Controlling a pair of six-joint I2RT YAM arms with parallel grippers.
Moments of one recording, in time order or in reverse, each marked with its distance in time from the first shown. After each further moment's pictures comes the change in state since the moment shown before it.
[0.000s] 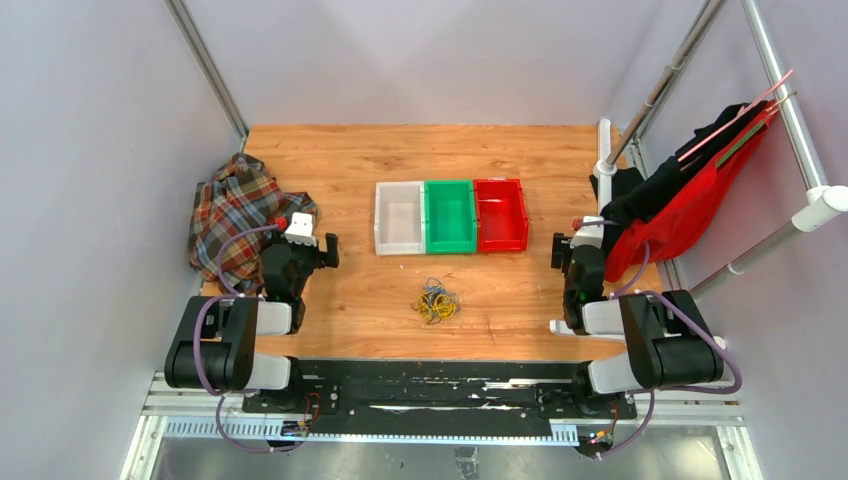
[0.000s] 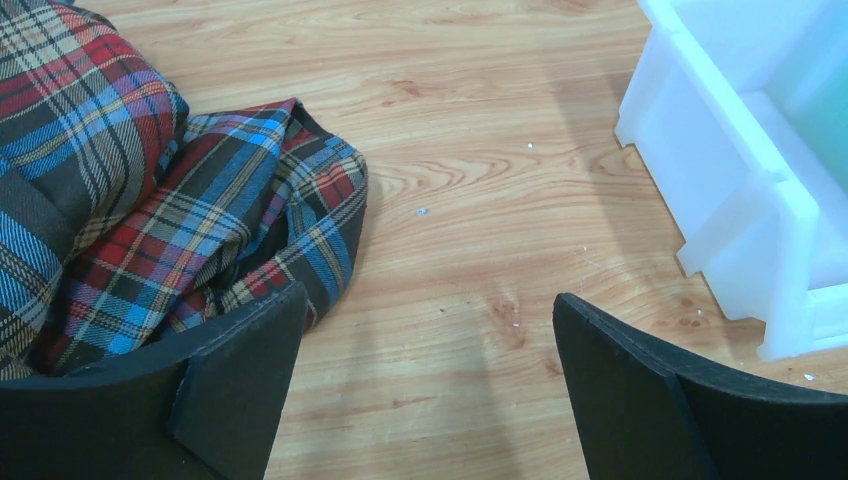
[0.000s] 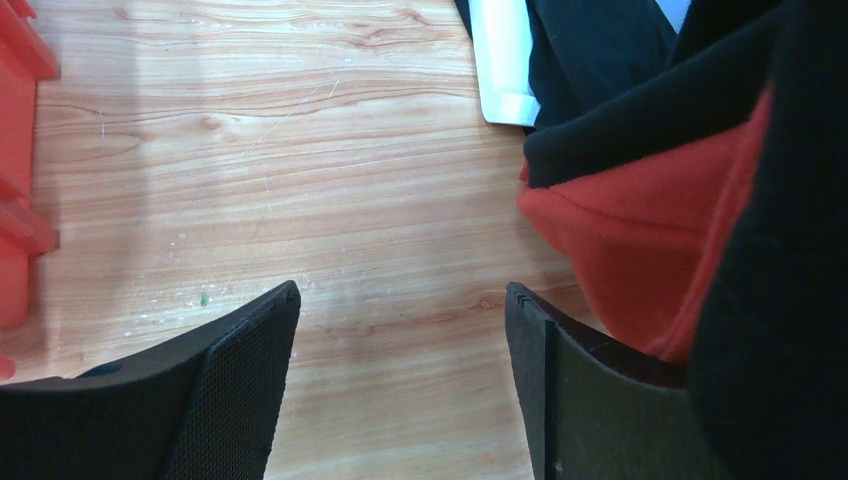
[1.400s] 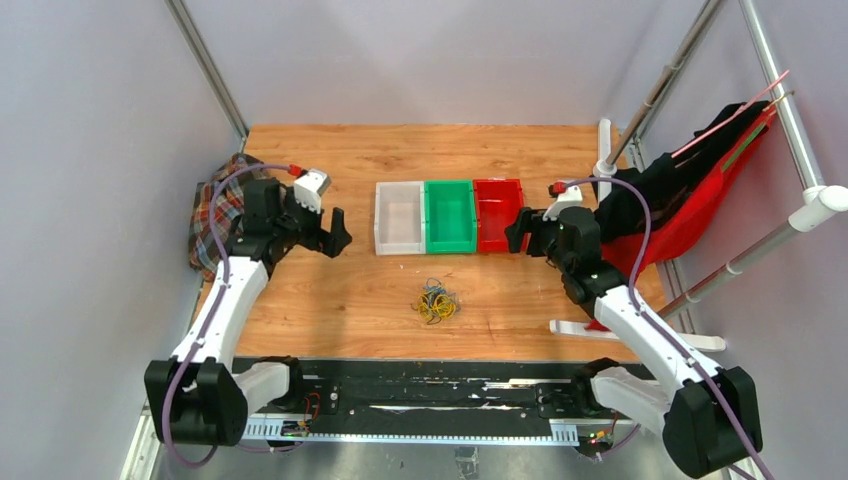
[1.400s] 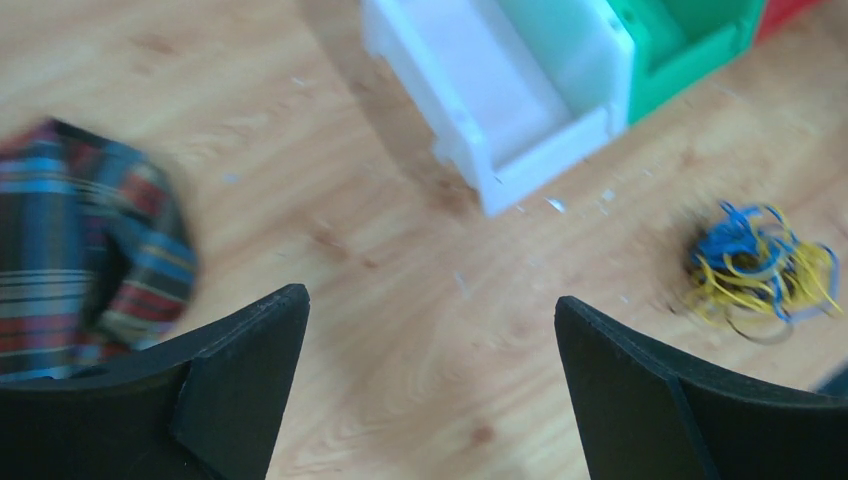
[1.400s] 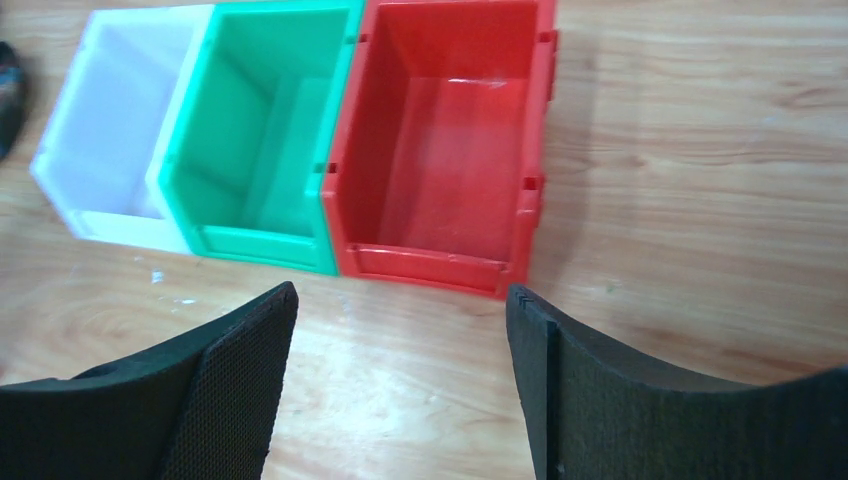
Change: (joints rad) left arm 0.003 -0.274 0.681 -1.414 0.364 0.135; right arm 0.237 -0.397 0.418 -0.918 -0.346 0.328
